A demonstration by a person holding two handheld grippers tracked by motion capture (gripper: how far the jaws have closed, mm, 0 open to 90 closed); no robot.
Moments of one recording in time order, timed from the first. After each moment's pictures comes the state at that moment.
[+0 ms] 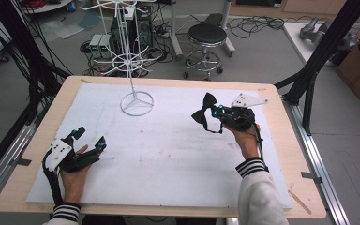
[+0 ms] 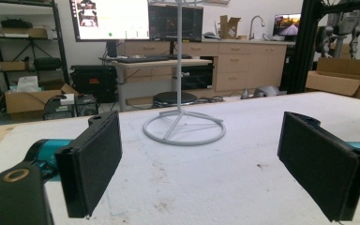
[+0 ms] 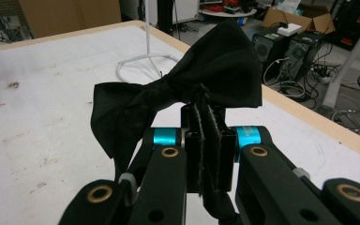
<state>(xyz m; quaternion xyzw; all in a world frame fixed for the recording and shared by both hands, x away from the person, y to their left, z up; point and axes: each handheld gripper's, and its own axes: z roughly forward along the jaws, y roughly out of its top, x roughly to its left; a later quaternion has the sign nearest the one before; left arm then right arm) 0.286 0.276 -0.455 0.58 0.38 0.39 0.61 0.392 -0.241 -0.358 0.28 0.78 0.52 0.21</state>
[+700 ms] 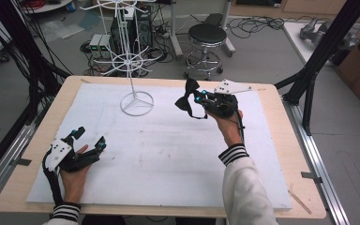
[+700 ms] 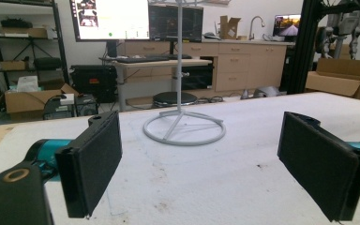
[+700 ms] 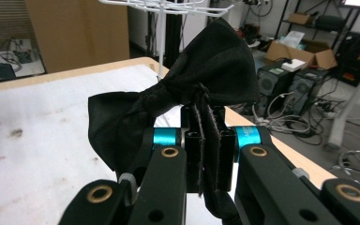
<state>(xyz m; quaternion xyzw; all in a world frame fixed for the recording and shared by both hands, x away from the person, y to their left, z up) 0.286 0.276 -0.456 0.58 0.38 0.39 0.61 0.411 -0.188 -0.329 0.25 0.76 0.56 0.23</state>
